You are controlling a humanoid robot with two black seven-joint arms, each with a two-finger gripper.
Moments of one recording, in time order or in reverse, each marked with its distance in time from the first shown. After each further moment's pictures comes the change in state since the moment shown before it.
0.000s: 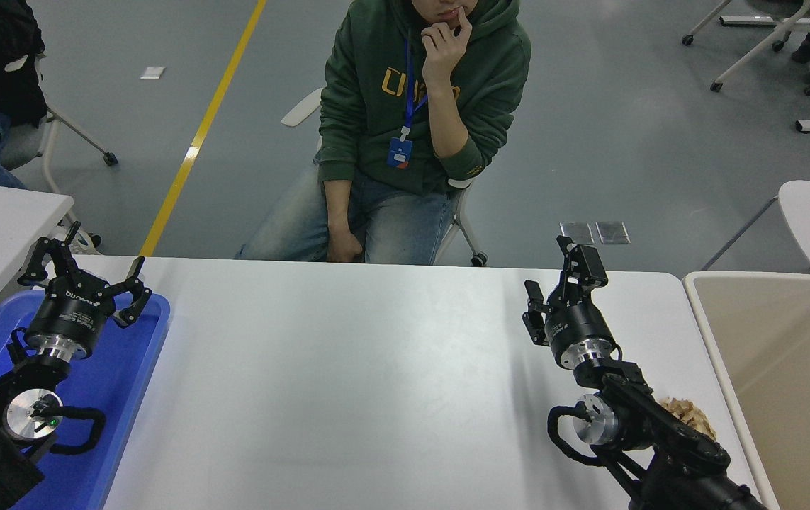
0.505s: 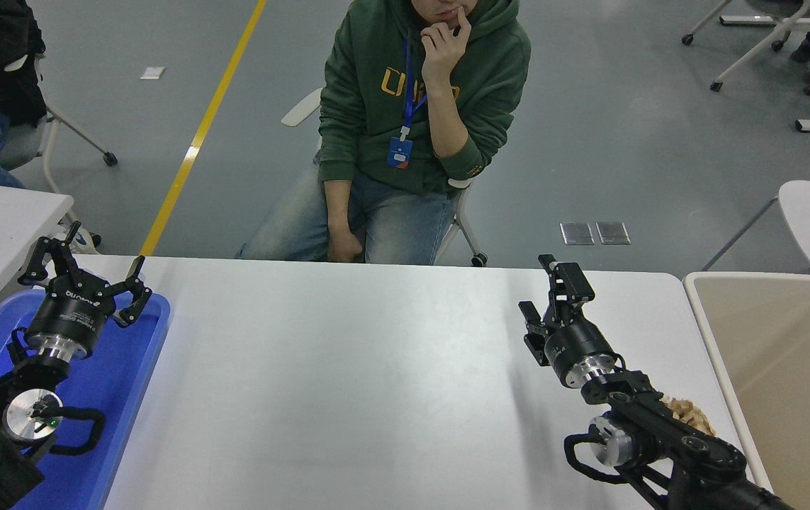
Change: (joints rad) left arm 0.000 0.000 0.000 0.000 0.000 0.000 0.000; right arm 0.031 -0.189 -0.281 0.054 -0.042 0.002 -0.001
